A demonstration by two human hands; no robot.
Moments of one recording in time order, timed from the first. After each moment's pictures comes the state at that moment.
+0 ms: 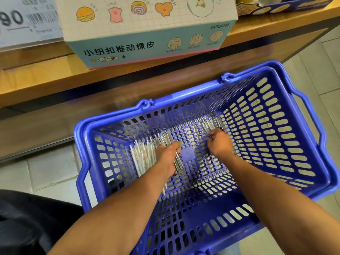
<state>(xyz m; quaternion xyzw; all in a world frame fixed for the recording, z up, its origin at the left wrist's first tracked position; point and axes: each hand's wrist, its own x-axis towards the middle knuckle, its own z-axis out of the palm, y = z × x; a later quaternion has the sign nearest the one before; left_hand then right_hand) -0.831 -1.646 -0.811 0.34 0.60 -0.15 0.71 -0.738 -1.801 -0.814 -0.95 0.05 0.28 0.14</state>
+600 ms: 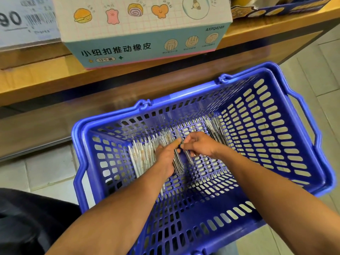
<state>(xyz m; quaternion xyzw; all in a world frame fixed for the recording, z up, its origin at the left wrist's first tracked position) -0.831 -1.650 -0.807 0.32 0.58 -0.14 0.74 -0.742 -1.761 -0.783 -0.77 -0.04 0.53 0.36</state>
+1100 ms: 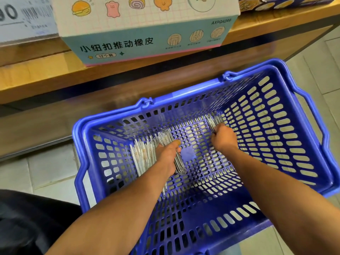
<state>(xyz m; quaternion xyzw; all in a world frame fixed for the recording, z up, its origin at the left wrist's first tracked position) -0.832 -1.644 -0.810 0.32 0.60 -0.14 0.72 -0.721 -1.803 -0.811 -0.96 0.03 0.26 0.10</state>
